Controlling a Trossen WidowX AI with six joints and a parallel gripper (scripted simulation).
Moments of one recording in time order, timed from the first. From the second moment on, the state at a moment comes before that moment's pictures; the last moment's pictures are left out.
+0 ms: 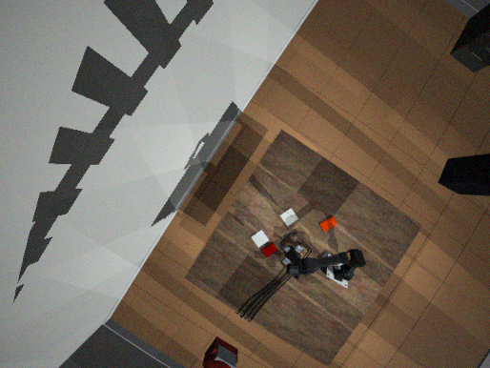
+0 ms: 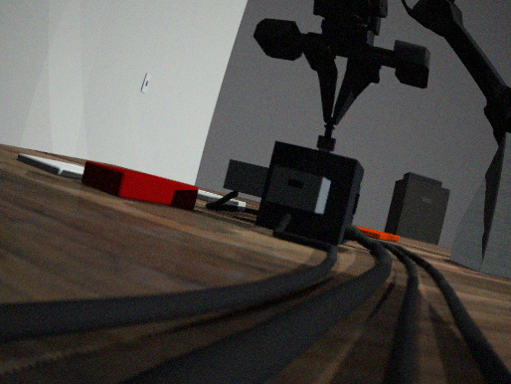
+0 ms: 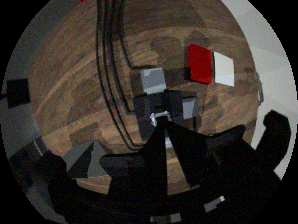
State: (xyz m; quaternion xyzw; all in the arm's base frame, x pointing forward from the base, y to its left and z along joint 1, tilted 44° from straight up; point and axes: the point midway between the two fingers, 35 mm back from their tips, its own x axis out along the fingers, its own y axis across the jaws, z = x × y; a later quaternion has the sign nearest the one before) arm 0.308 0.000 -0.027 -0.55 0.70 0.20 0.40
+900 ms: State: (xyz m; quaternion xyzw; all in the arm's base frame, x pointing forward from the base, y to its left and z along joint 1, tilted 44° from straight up) arm 0.308 -0.002 -0.029 -0.55 0.70 0.20 0.40
